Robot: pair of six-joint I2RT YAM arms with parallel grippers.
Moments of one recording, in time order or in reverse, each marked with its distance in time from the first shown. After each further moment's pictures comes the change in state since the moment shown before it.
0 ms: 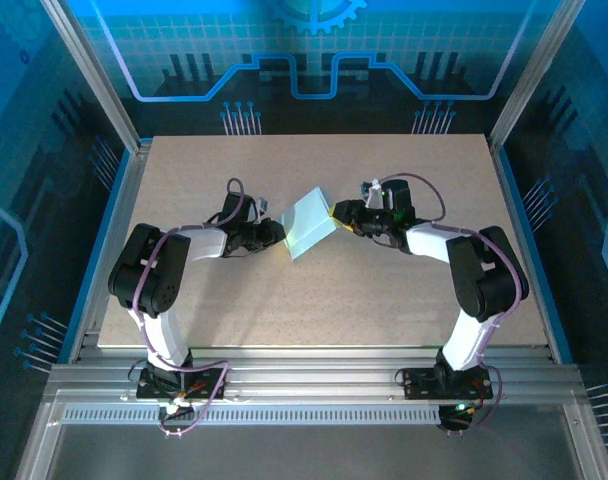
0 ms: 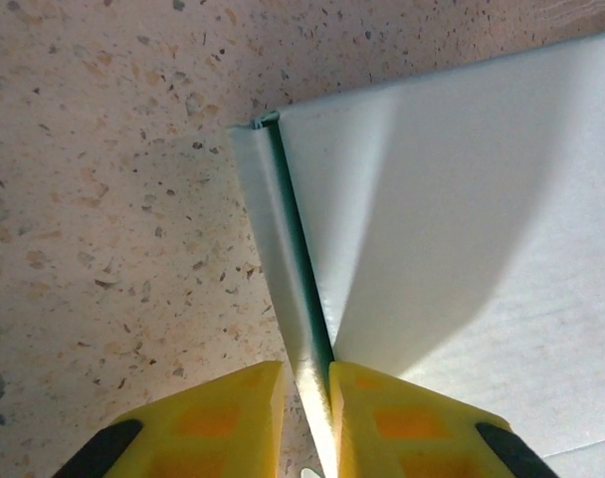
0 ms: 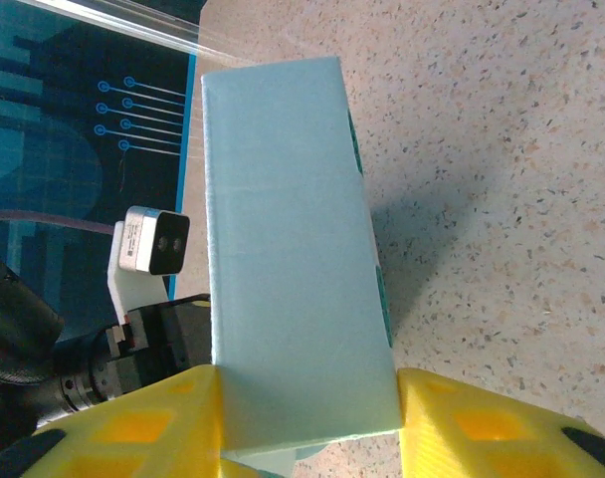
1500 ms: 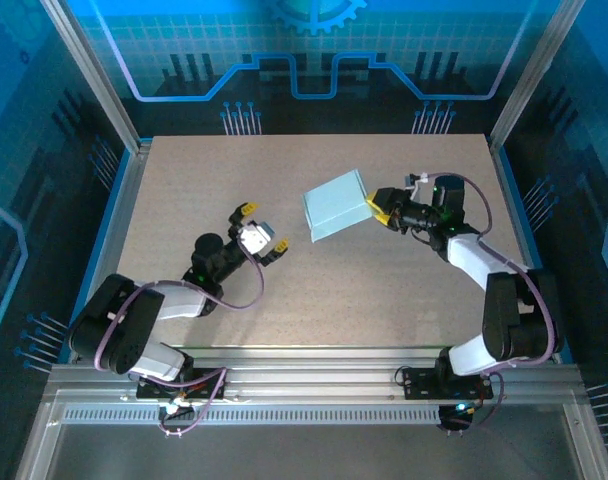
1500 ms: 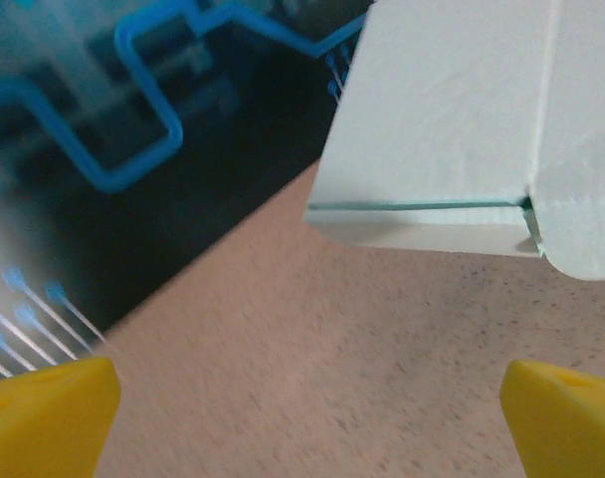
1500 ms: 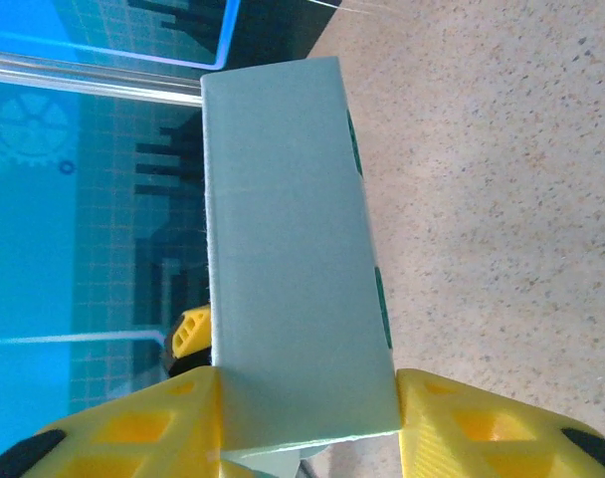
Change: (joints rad) left arm -0.100 -0.372 -0.555 0.979 -0.233 1.252; right arm -0.245 -0.306 -0.122 -0.034 -0.235 0.211
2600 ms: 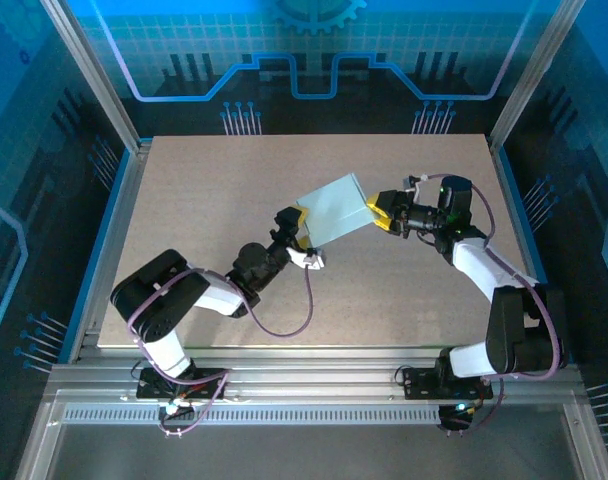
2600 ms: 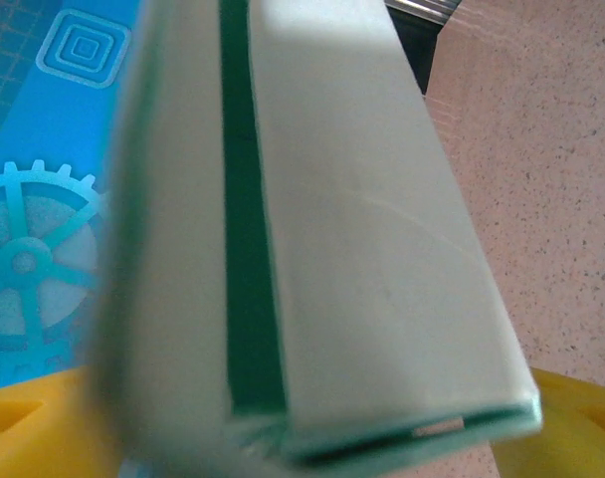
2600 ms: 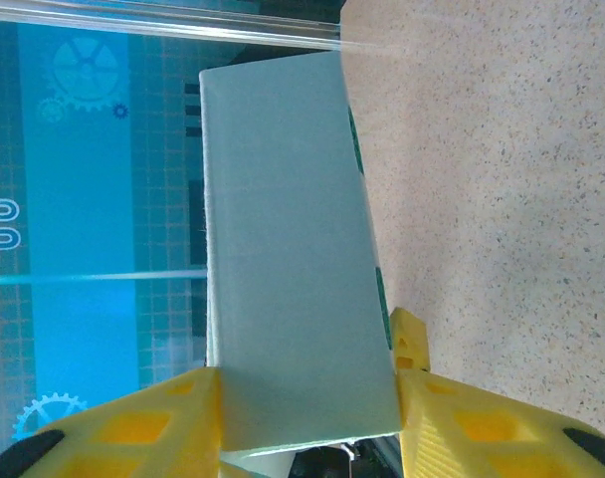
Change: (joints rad) left arm -0.310 0.262 0.150 0.230 -0.326 0.728; right arm -0.009 -0.070 -0.011 -0.047 -0.159 0.056
